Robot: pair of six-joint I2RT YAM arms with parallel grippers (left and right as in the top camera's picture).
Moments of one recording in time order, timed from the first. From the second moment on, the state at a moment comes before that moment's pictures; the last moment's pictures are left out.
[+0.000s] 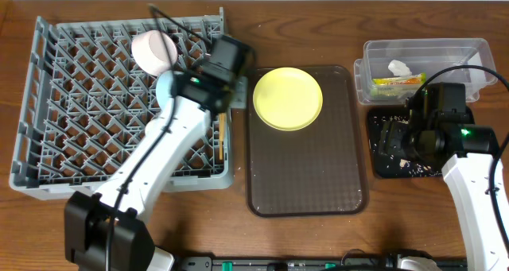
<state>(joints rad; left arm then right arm) -0.42 1.64 1.39 -0.81 -0.21 -0.32 -0.06 1.27 1.02 -1.00 -0.10 0.22</state>
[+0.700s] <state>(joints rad) -0.33 1.80 1.39 -0.81 -0.15 -0.31 -0.06 1.27 1.02 -1.01 -0.10 0.22</state>
